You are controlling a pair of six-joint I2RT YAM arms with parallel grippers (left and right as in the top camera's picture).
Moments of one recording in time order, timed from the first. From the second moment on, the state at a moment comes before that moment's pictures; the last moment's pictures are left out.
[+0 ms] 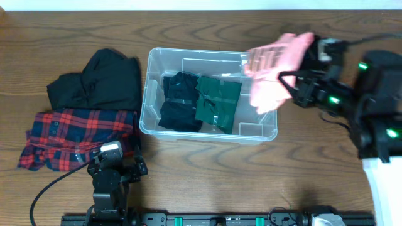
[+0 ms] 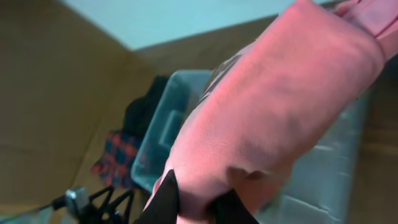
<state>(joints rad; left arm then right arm) -0.07 0.01 0.17 -0.68 -0.19 -0.16 0.08 1.15 1.31 -0.77 -0.64 0.41</state>
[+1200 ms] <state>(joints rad) -0.07 0.01 0.17 -0.68 -0.19 -0.16 0.33 1.52 1.03 -0.45 -0.32 0.81</state>
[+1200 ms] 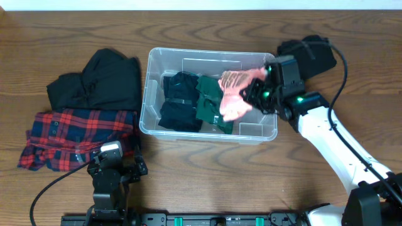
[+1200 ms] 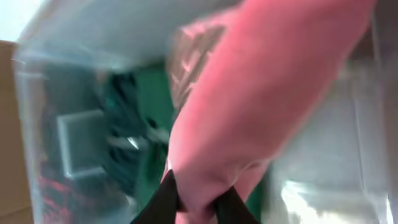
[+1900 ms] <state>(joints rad) -0.07 0.01 0.17 -0.68 -0.19 -0.16 0.38 1.24 1.06 -0.63 -0.08 0.56</state>
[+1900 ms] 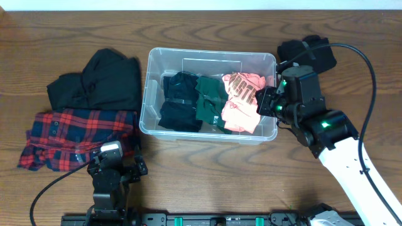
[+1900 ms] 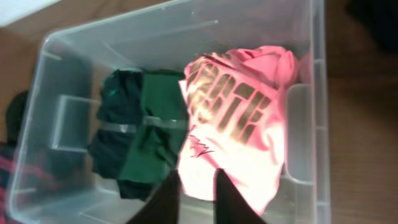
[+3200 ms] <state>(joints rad) -0.07 0.01 0.17 -0.68 -0.19 -0.16 0.20 1.45 1.54 -0.78 -0.09 0.33</state>
